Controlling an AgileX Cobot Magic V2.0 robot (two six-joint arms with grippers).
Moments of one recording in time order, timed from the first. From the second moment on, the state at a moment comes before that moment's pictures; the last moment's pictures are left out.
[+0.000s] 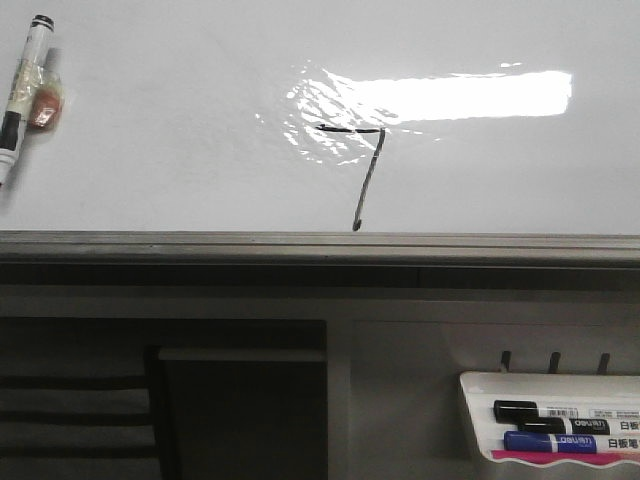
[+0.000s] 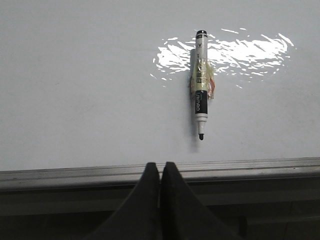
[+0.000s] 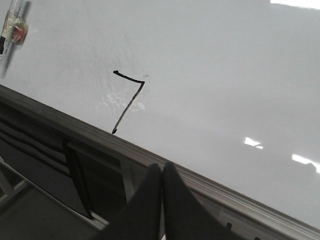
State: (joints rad) left arm -0.11 0.00 0.00 -0.03 0.11 0.01; right arm 0.43 0.50 -0.35 -0.07 0.18 0.04
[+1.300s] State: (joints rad) left arm -0.11 0.00 0.00 -0.03 0.11 0.00; right arm 0.08 0.10 -0.17 -0.07 0.13 0.04
